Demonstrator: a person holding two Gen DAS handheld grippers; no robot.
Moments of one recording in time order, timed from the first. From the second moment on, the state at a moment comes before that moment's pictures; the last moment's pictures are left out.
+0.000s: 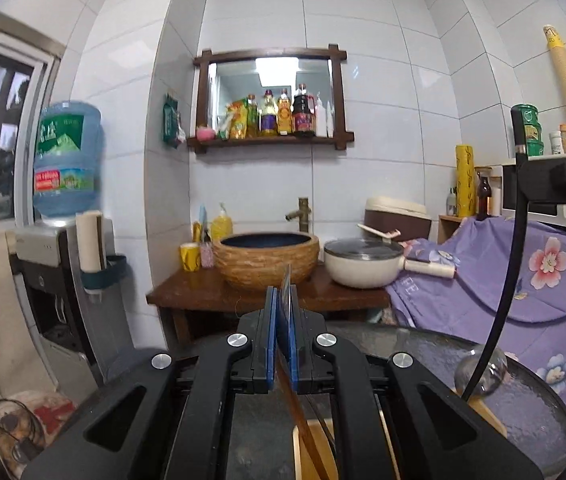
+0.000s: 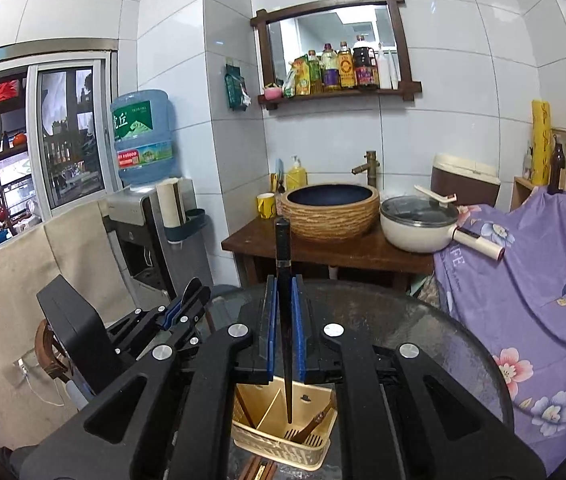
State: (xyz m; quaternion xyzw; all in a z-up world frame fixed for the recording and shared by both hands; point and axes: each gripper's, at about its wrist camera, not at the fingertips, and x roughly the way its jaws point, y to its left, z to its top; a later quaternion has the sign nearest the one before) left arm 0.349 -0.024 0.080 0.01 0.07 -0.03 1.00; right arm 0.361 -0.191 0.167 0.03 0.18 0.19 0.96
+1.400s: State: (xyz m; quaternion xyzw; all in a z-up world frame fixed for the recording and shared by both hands) left arm 0.270 0.022 -0.005 -0.06 0.29 -0.10 0.95; right arm 0.306 -0.209 0.031 0.02 0.28 0.16 0.95
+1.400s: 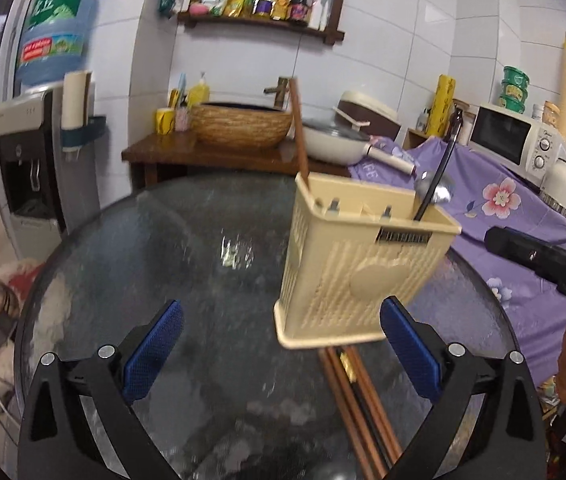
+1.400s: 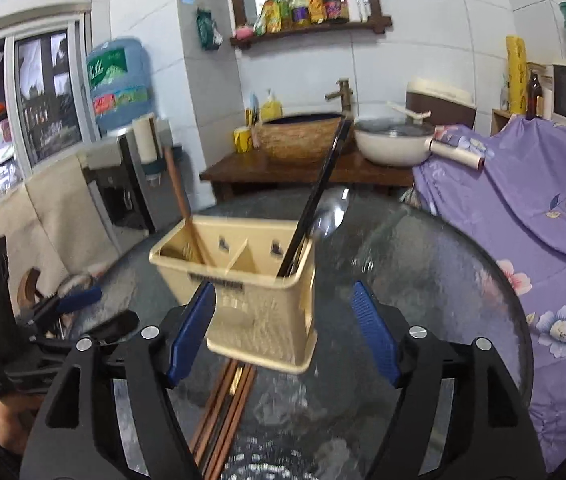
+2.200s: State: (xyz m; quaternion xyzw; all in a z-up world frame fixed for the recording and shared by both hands) left arm 0.194 -0.020 -0.092 0.06 0.42 -0.10 0.90; right arm 0.286 -0.176 -0.092 -0.01 0.43 0.16 0.89
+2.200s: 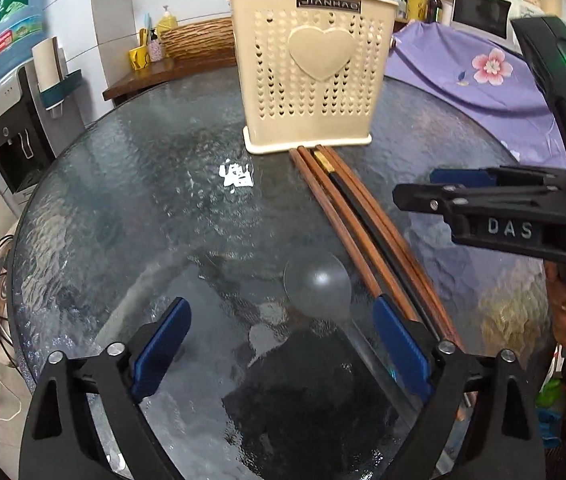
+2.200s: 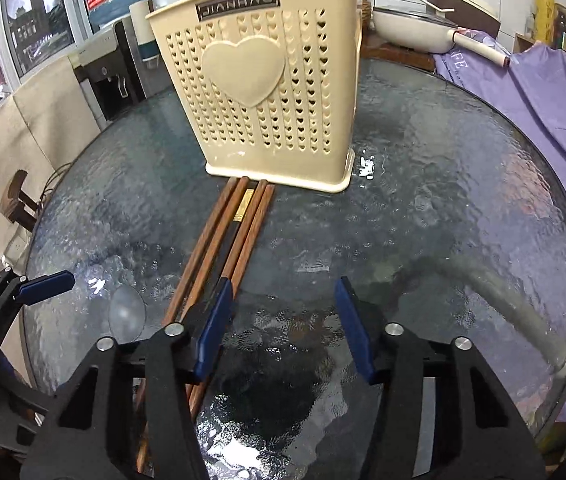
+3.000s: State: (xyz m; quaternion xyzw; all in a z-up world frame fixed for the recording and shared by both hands) left arm 0.206 -0.009 -0.096 0.06 0.43 -0.09 0.90; right arm 0.304 -0.198 -0.096 0.00 0.44 0.13 0.89
